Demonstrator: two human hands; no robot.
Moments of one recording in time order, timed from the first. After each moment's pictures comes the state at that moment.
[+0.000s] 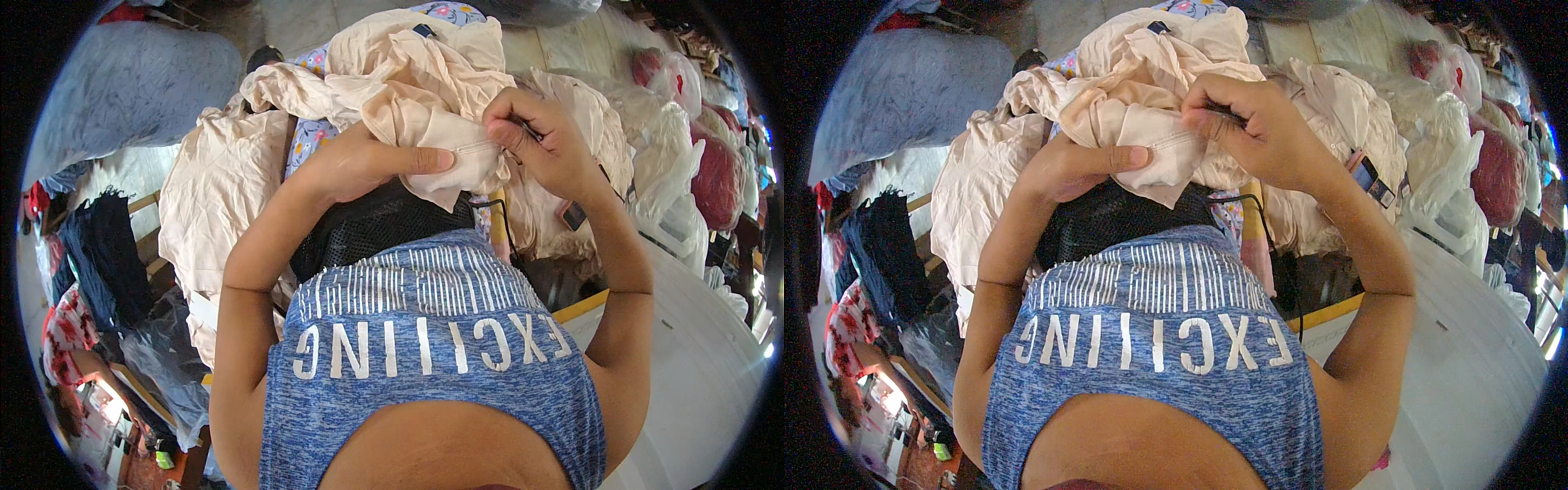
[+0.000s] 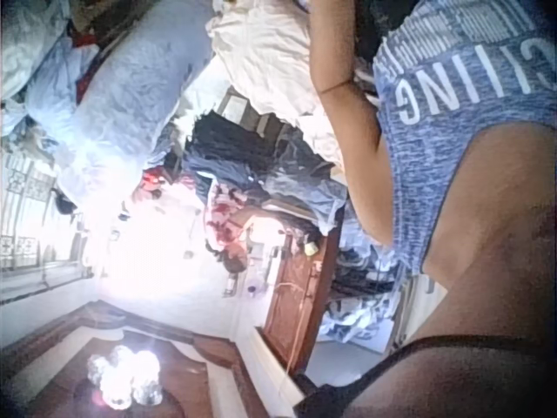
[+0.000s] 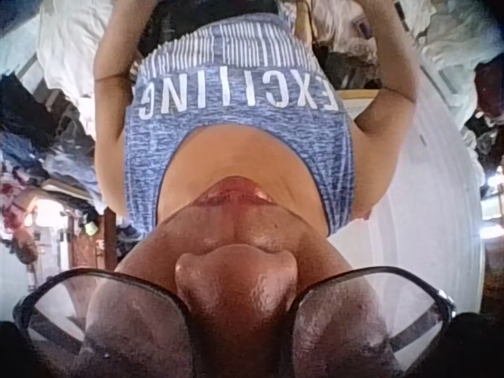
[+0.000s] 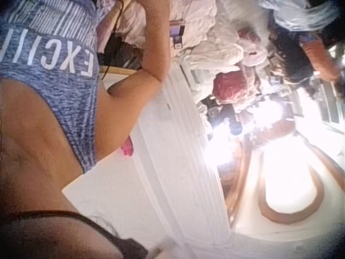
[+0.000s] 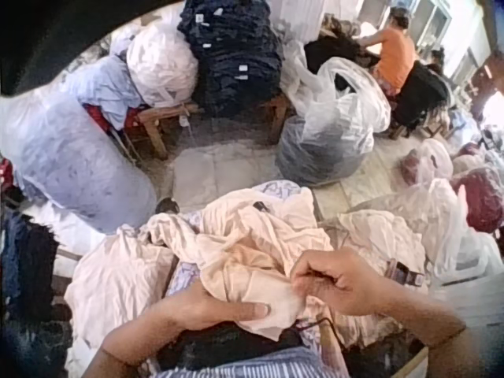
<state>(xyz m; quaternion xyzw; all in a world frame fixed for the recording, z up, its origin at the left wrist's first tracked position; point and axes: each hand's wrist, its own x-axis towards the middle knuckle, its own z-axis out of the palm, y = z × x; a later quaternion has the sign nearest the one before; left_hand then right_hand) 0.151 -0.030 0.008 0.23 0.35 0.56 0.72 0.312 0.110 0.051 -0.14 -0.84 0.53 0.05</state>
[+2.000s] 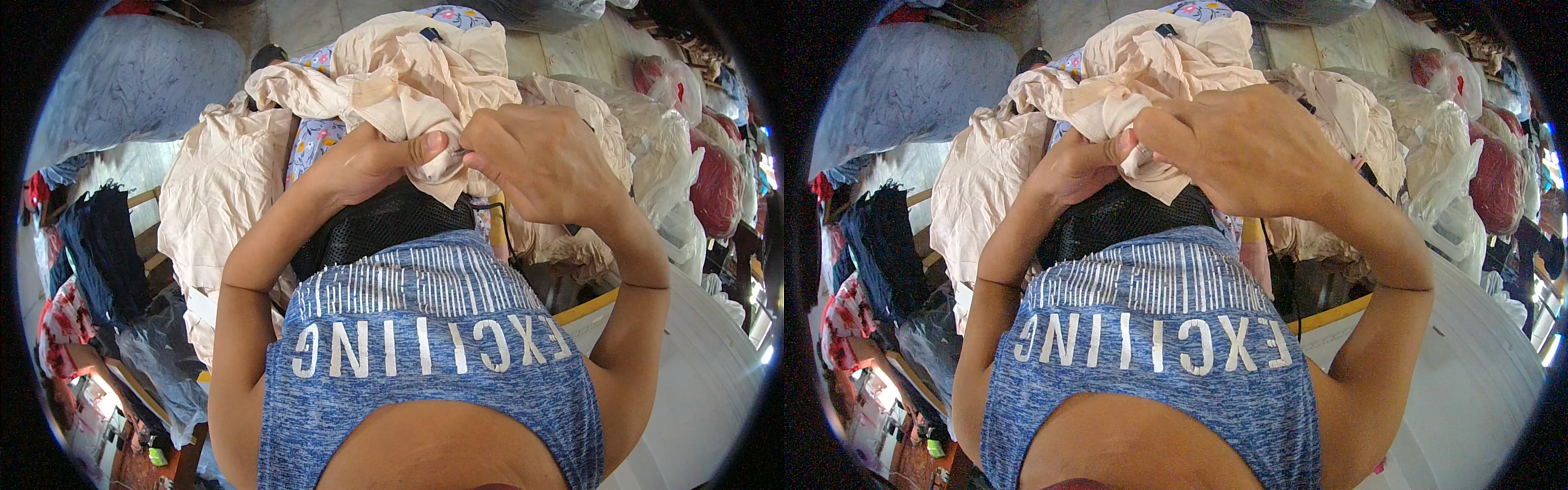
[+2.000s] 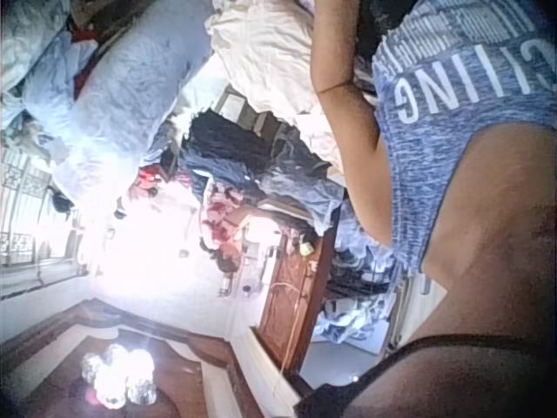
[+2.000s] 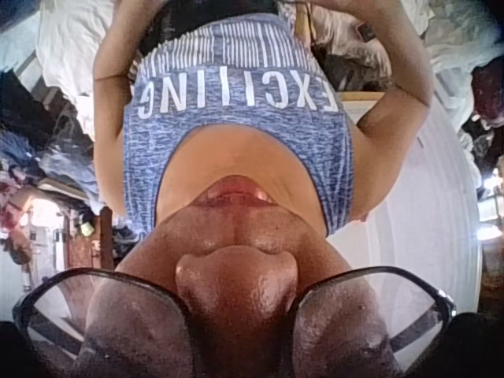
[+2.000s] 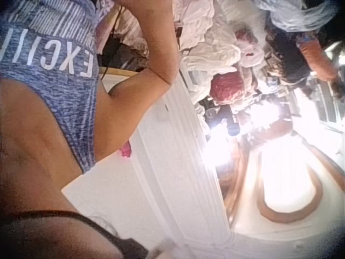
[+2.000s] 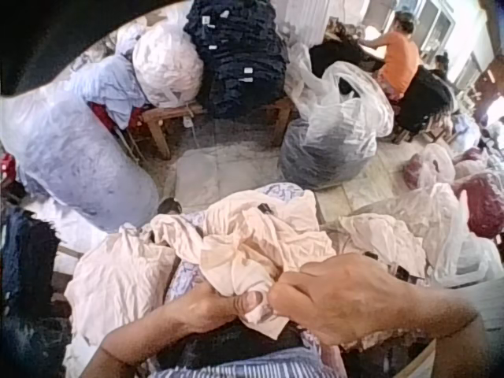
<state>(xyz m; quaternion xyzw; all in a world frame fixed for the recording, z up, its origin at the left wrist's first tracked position) 0.156 -0.035 -0.001 0.23 0.32 0.62 0.68 0.291 0.094 0.095 0.03 -0.99 0.16 -0.04</state>
